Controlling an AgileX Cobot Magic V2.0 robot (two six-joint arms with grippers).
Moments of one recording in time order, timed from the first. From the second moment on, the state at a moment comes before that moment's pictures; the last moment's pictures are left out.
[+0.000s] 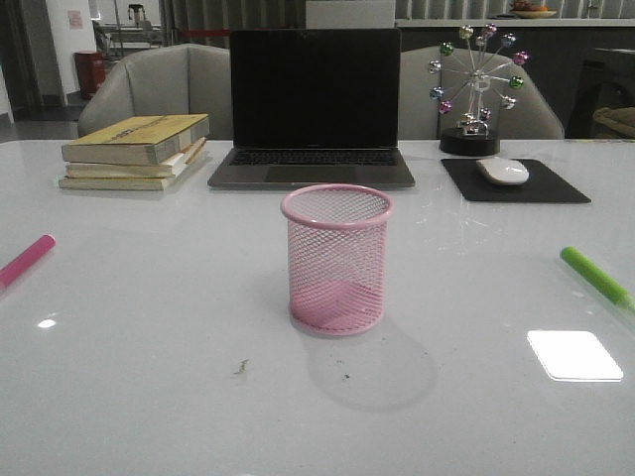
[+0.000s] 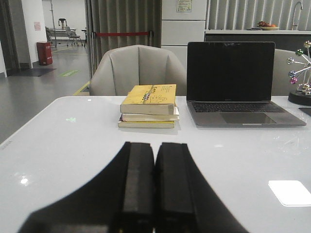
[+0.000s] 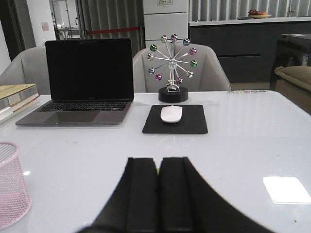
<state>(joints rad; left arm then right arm) -0.08 0.00 0.01 0.00 0.04 -0.02 0.02 -0.01 0.03 0.02 0.00 0.09</state>
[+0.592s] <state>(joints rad) -0.08 0.09 -0.47 0.00 0.24 -0.02 0.02 0.08 -0.45 0.01 0.26 0.09</state>
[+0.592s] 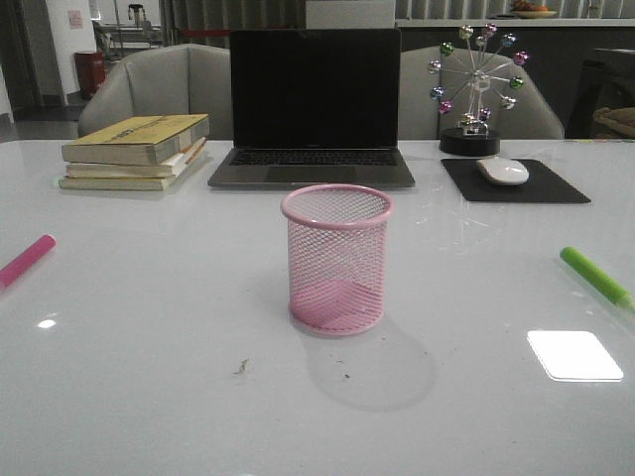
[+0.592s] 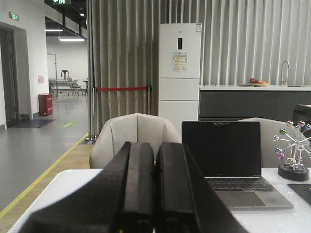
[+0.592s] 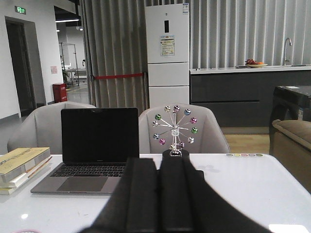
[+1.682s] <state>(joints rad) -0.15 0.78 -0.75 0.01 0.61 0.00 0.02 0.77 -0.67 -0.05 0.75 0.09</state>
